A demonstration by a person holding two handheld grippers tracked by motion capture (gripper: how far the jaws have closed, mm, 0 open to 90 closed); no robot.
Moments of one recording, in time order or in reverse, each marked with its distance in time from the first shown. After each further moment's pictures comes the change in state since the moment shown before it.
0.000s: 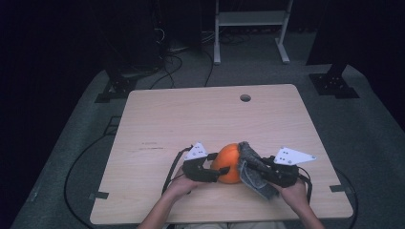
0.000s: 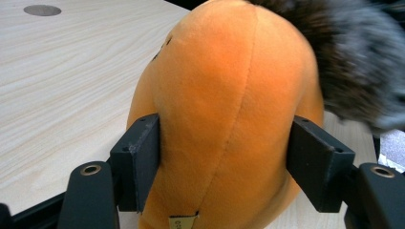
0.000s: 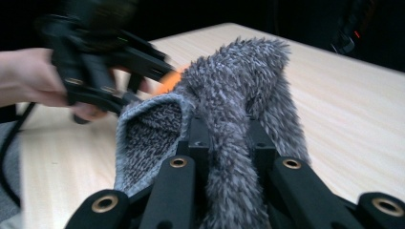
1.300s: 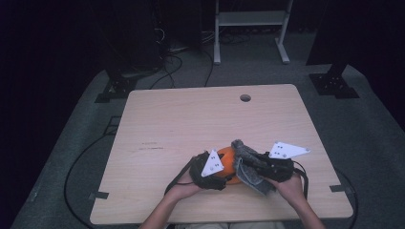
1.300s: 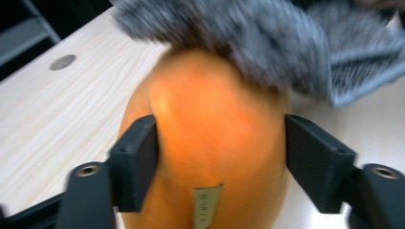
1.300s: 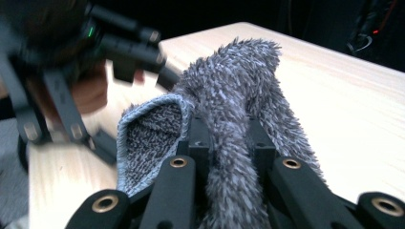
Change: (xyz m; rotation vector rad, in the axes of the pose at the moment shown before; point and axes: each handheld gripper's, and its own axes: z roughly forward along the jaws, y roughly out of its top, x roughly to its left) left arm -0.037 0.022 -0.003 0.081 0.084 0.336; right arm -0.002 0.013 0.012 0.021 0.053 -0.012
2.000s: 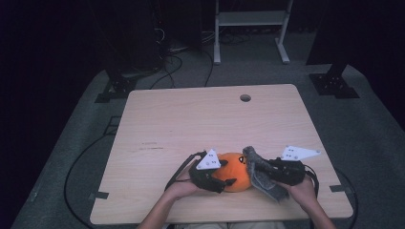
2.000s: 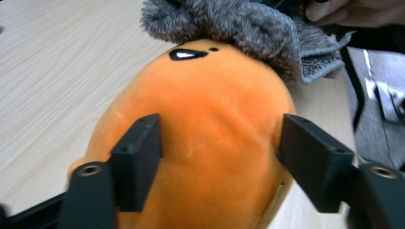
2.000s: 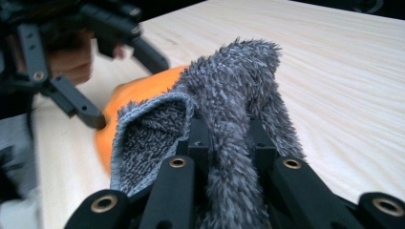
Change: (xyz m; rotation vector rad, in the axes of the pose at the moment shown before) left arm 0.000 -0.004 0.006 0.048 -0.174 -0.065; right arm -0.020 -0.031 -0.021 0.065 0.021 0.089
